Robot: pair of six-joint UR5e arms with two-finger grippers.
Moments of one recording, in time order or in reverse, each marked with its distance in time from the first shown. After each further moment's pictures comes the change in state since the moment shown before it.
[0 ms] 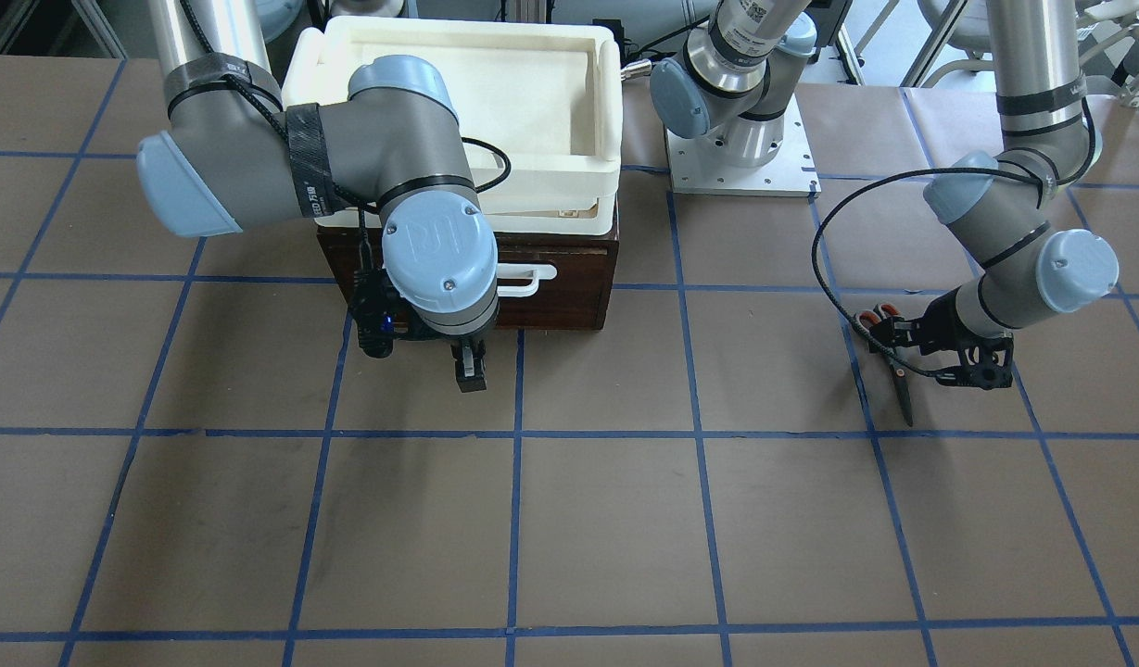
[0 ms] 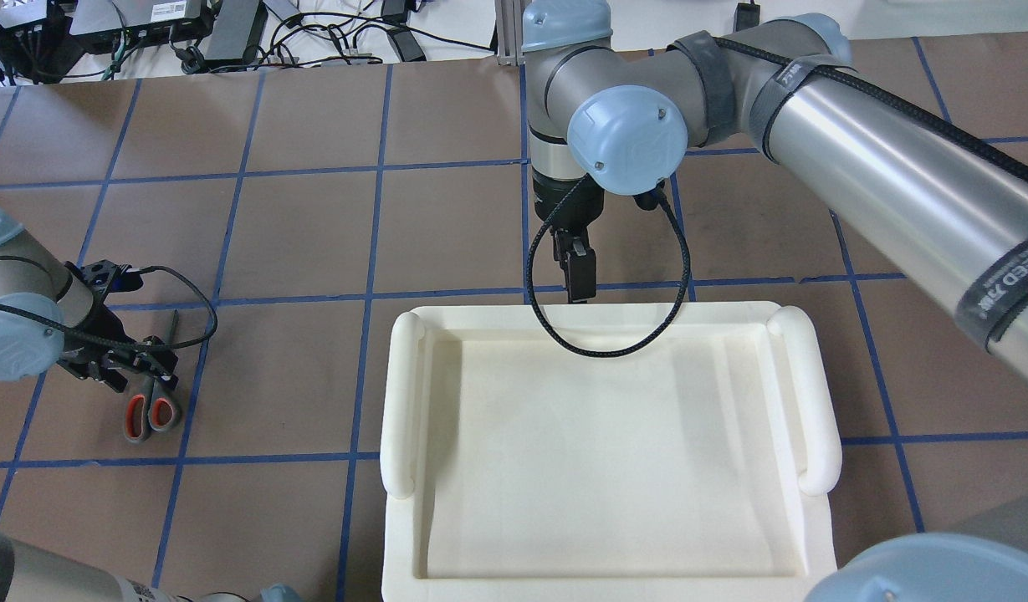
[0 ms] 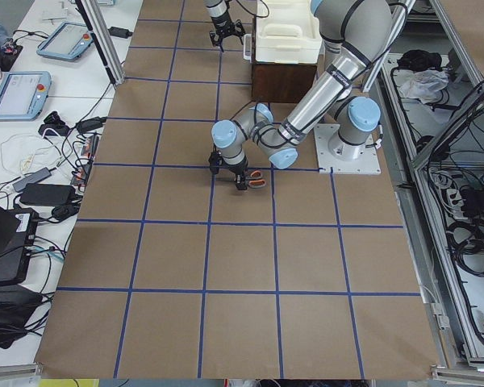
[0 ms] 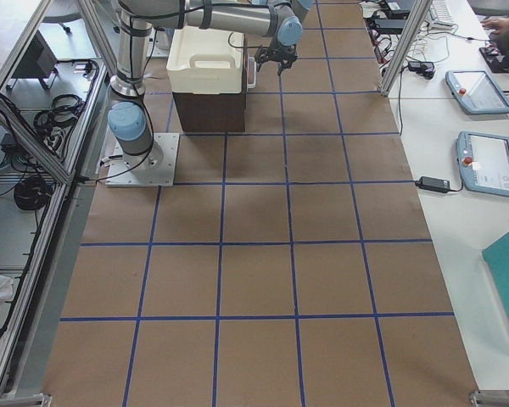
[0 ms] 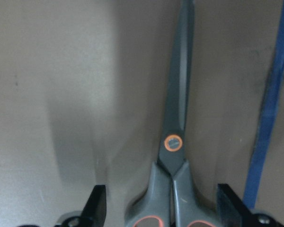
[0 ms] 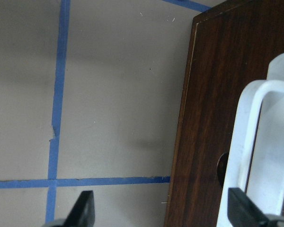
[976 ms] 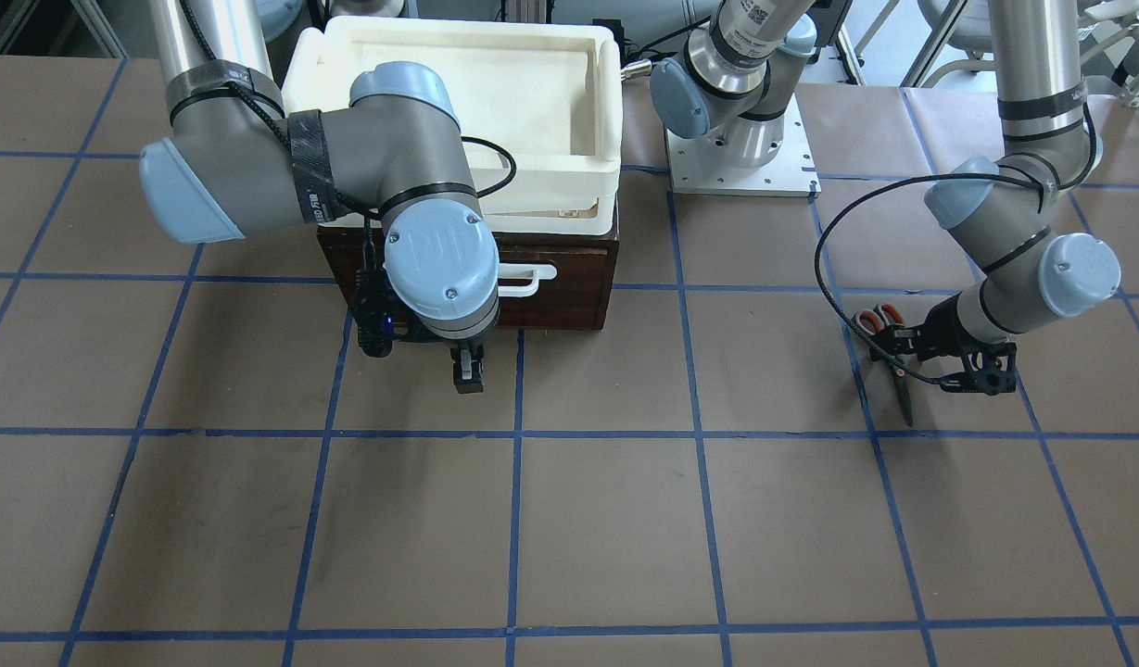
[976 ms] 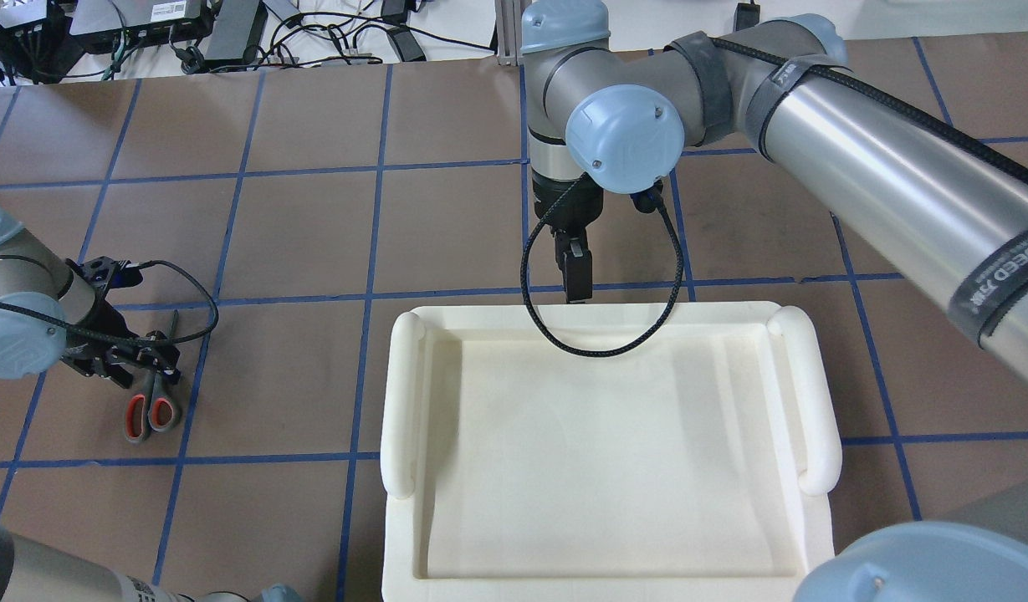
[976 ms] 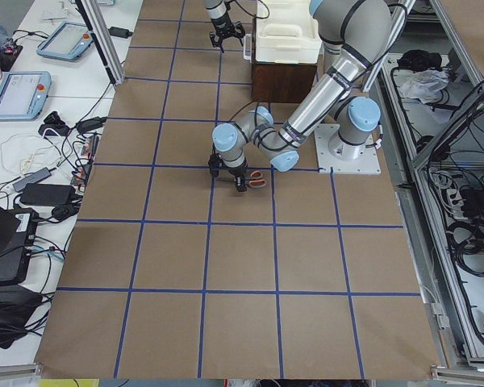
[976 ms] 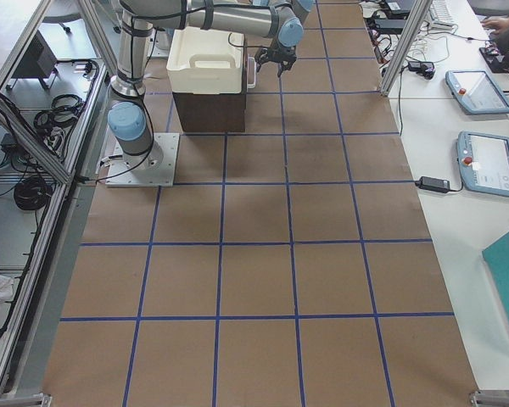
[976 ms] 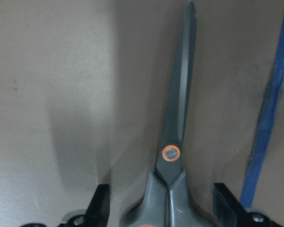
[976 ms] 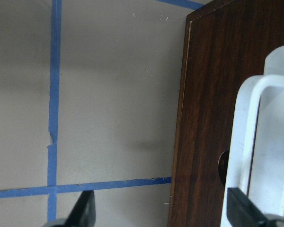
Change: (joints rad) left arm -0.005 -0.018 0.009 0.023 -0.021 -0.034; right arm 0.000 0.008 -0.008 0.013 -0.001 0.041
